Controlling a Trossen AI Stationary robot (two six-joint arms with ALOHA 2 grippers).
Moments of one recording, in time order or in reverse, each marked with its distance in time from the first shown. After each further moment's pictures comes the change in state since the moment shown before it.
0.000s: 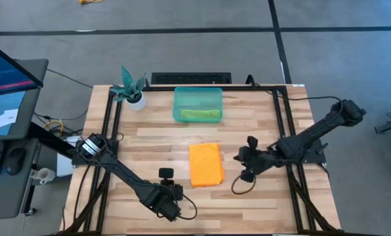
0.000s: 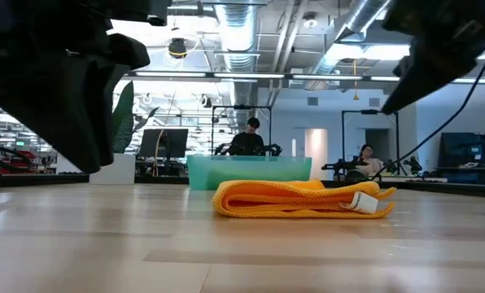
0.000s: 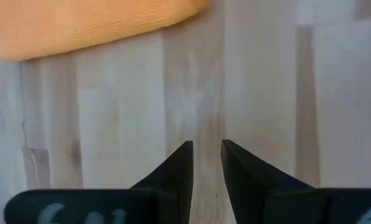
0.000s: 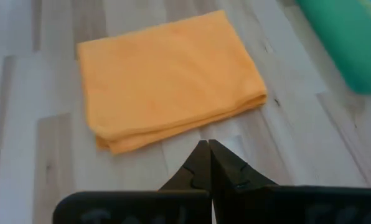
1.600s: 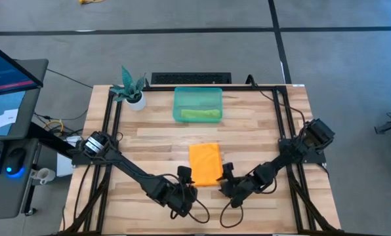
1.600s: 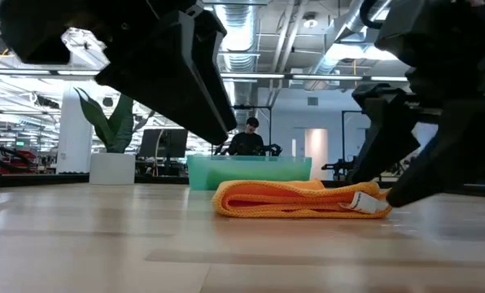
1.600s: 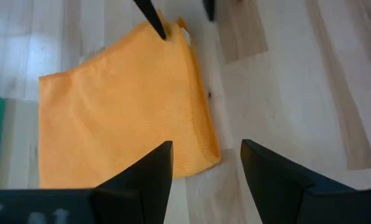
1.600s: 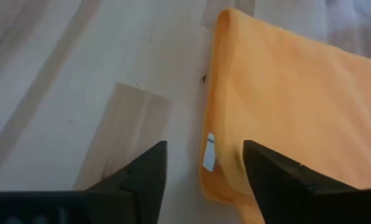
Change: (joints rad) left arm 0.080 0.008 0.000 0.393 -0.126 0.375; right arm 0.139 0.567 0.114 0.477 -0.030 -0.419
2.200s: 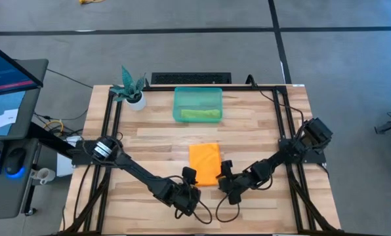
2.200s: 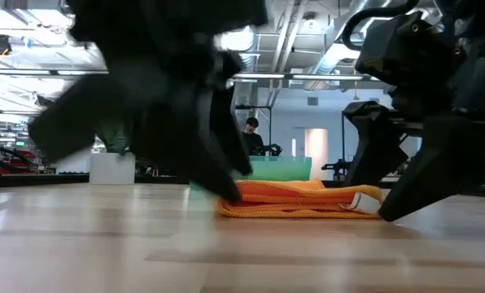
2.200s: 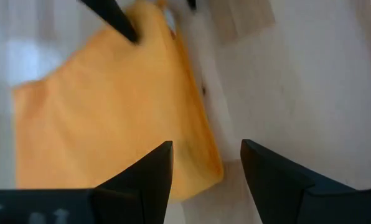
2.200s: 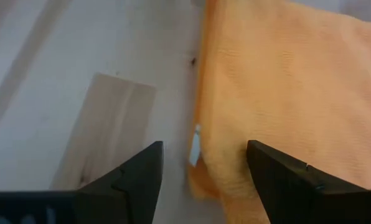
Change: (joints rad) left arm 0.015 0.102 -0.001 0.085 -0.002 0.116; right arm -0.060 0.014 0.000 -0.014 -0.083 0.035
